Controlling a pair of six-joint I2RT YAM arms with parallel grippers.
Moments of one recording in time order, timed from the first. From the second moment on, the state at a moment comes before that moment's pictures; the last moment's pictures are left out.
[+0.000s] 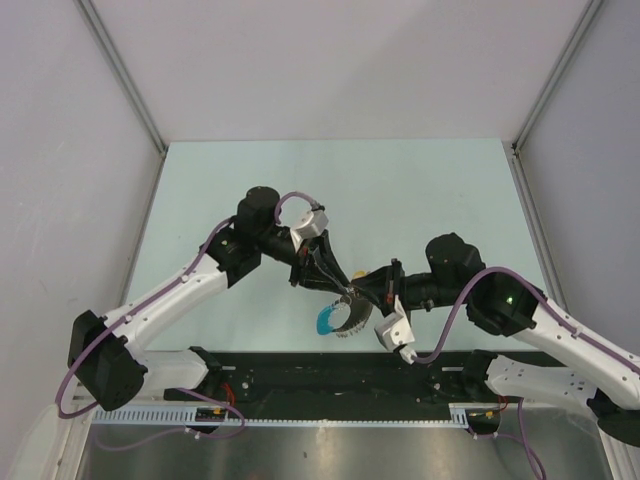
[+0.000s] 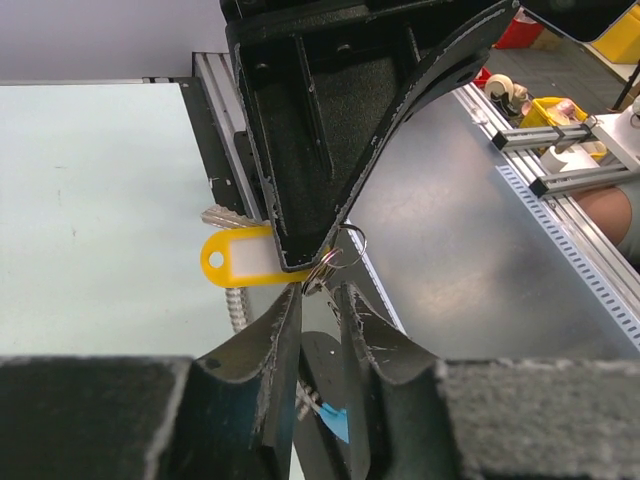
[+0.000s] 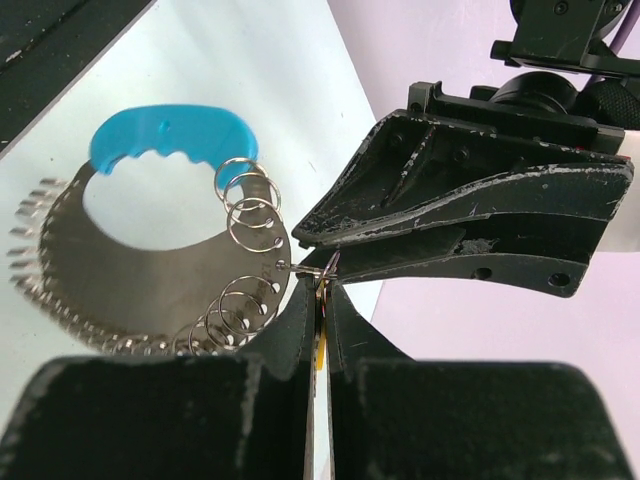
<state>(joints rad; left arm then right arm) -0.69 1.23 1.01 -0.06 1.29 0.02 0.98 0.86 1.02 -0.57 -0.52 -1.40</state>
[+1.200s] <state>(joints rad) -0.70 1.23 1.00 0.00 1.28 -0.05 0.99 0.86 1.01 -0.54 -0.44 -1.39</state>
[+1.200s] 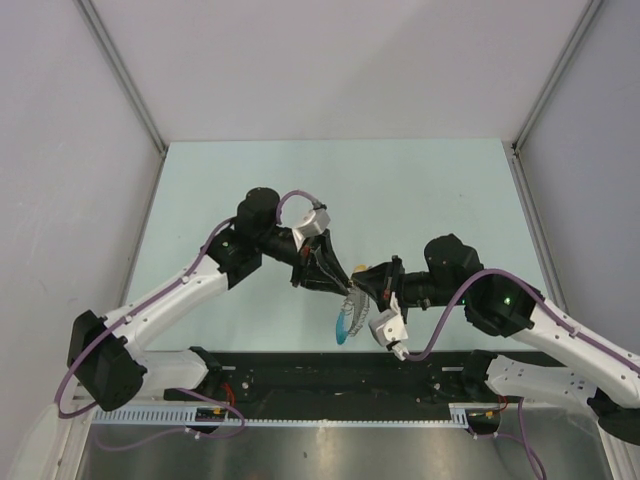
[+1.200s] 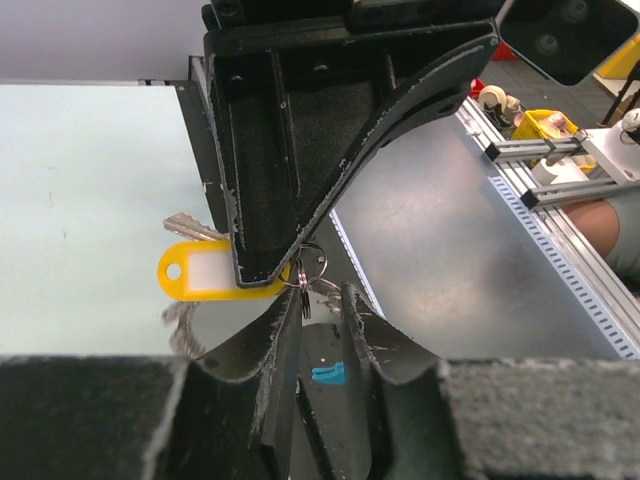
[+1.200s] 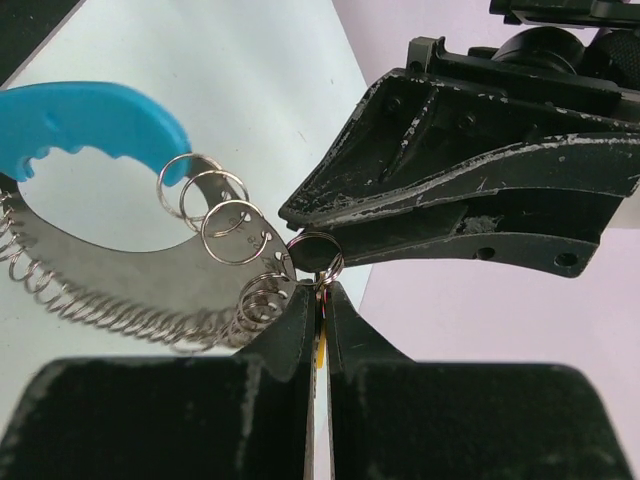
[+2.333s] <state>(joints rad) -0.68 1.29 1.05 0.03 1.32 -0.03 1.12 0.81 1.00 -0.57 -0.23 -1.30</state>
